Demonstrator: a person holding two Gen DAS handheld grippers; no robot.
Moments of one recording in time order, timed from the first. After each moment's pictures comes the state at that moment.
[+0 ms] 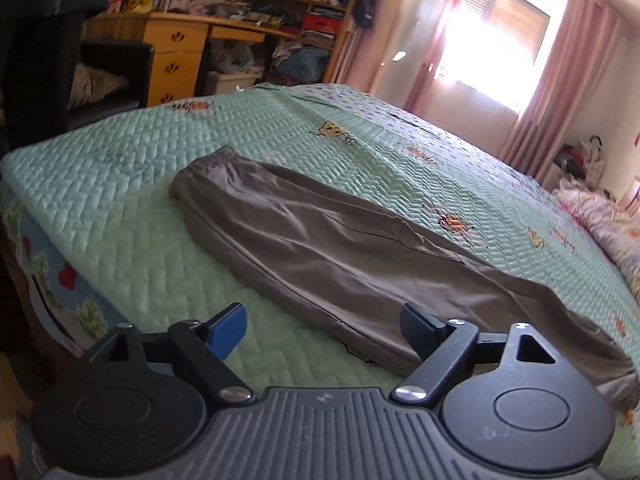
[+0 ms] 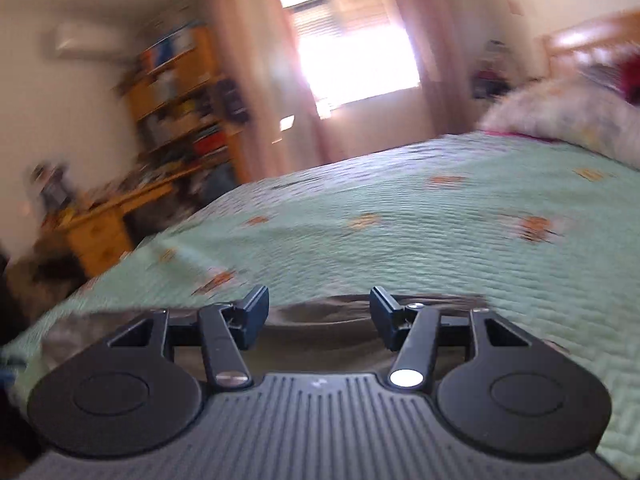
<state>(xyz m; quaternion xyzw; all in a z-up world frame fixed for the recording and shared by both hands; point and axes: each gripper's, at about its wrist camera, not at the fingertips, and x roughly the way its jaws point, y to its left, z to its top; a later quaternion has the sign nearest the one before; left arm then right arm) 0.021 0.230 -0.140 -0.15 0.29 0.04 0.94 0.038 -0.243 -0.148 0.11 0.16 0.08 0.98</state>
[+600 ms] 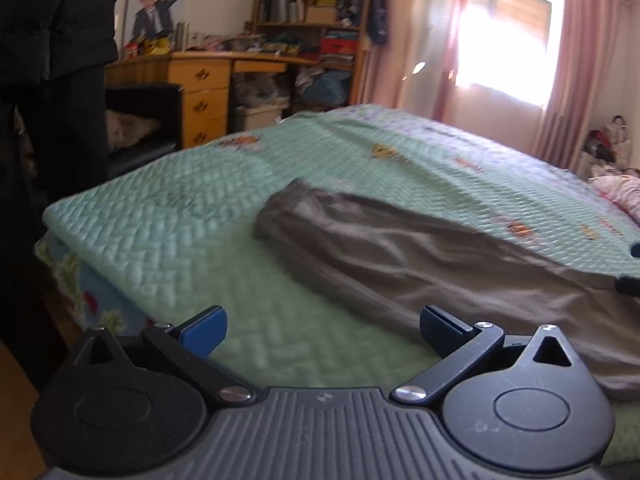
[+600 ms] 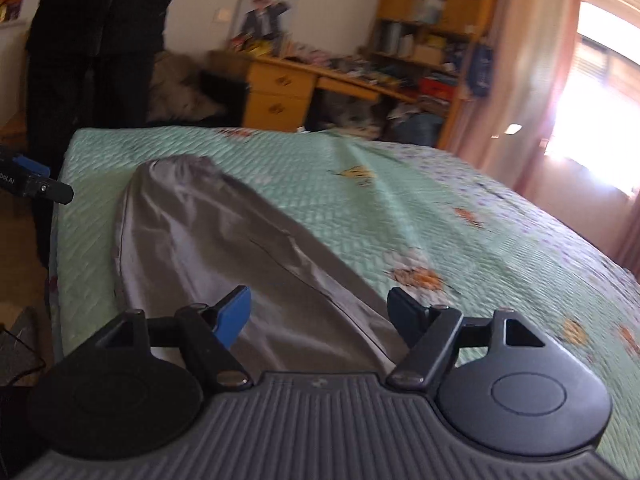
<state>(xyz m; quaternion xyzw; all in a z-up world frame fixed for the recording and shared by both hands) 0.017 0.297 -0.155 -0.09 0.28 0.10 0.95 0.144 0.009 -0.134 -0.21 0.19 0.32 0.90</state>
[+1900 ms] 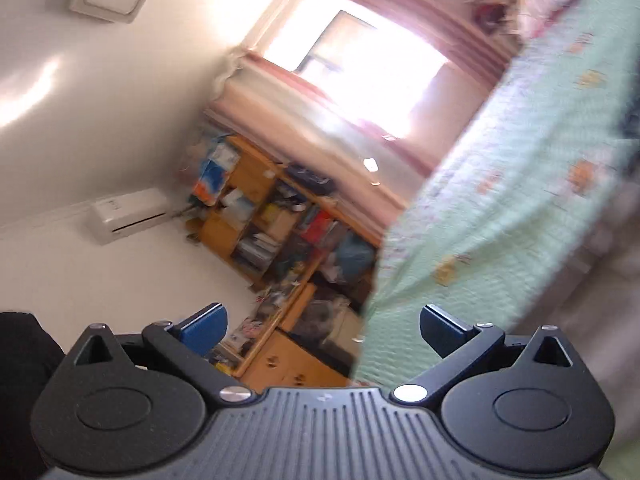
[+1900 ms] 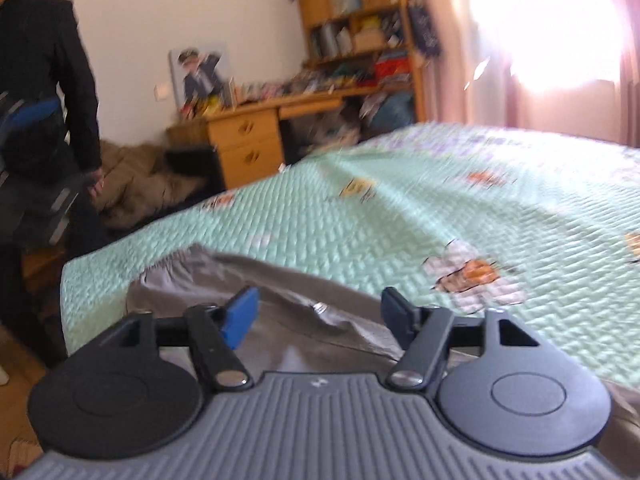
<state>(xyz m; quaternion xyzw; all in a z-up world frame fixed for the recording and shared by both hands) 0.118 0.227 -0.052 0.43 0.07 0.13 0.89 0.162 0.003 -0.123 0.02 0.21 0.28 0.94</state>
